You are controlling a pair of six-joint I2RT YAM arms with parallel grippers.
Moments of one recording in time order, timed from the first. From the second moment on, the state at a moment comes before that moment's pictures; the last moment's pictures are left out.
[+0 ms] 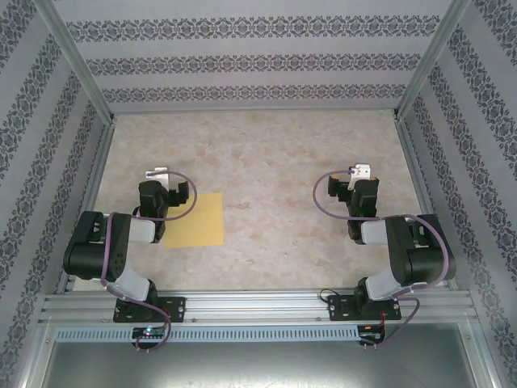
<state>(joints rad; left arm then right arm) -0.02 1.57 0.40 0.74 -0.11 -0.03 0.04 1.52 0.36 0.81 0.14 0.02</state>
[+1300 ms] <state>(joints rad) -0.01 1.23 0.74 -0.11 -0.03 -0.53 0.02 1.17 0.67 0.07 -0.19 0.45</state>
